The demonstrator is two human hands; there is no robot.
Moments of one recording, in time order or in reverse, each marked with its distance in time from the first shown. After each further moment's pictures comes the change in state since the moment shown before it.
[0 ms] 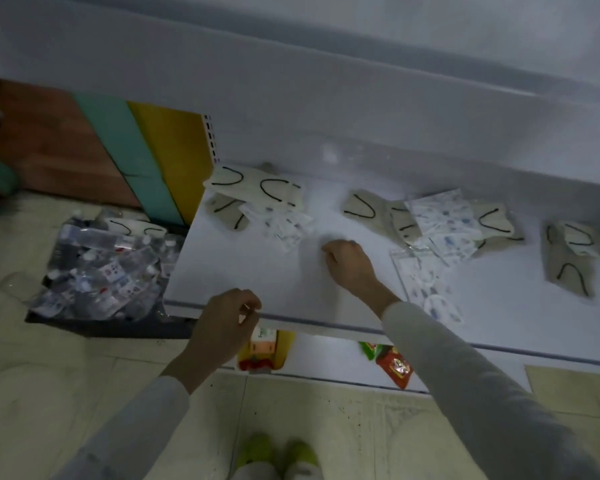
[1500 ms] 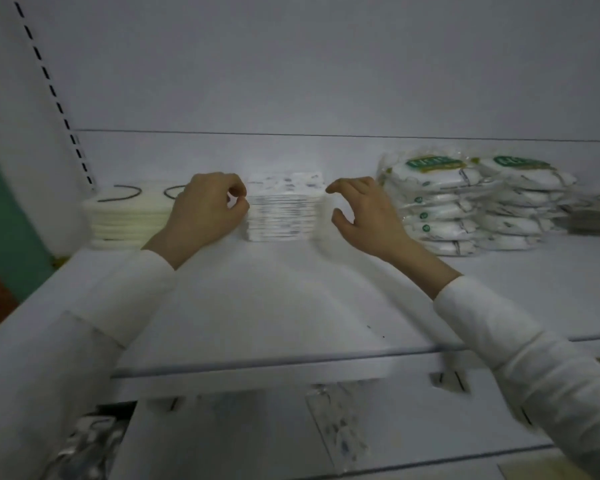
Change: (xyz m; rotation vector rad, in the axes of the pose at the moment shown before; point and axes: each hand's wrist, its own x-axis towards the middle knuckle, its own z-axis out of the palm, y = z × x) left_hand 0.170 0.384 -0.234 0.304 0.490 0.514; right_hand -0.067 -0.016 -0.455 -0.229 0.794 -0.423
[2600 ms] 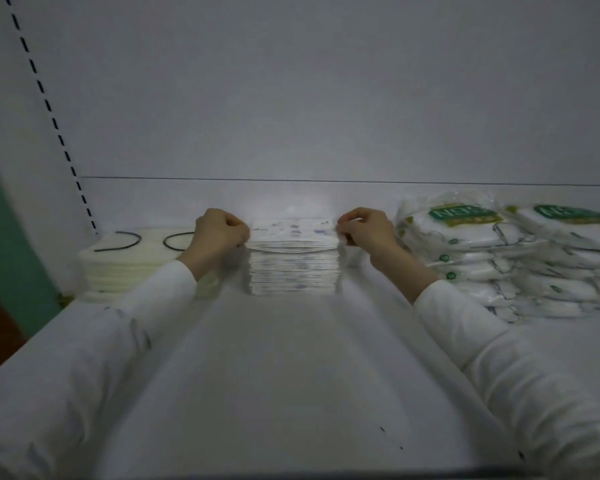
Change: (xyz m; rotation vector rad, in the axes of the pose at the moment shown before) left_hand 0.078 -0.028 0.051 -0.359 -0.055 -0.597; right_hand 0.094 0.058 0.055 0.833 -0.009 0.843
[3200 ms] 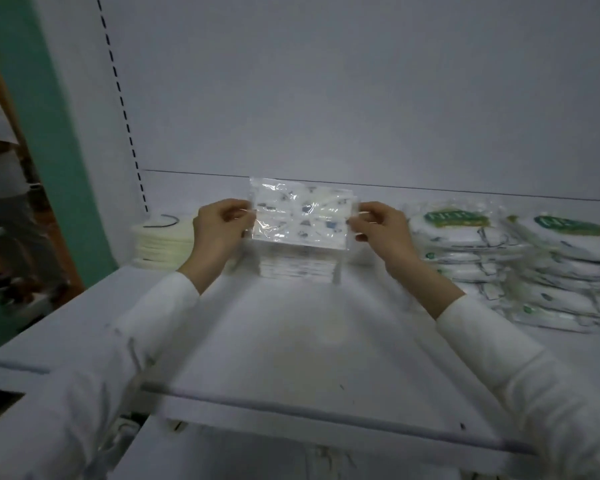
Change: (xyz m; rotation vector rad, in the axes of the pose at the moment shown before) left_hand -0.102 0.028 -0.014 -0.408 0.298 0.082; right_hand -0.053 -0.005 -0.052 0.170 -0.176 -0.247
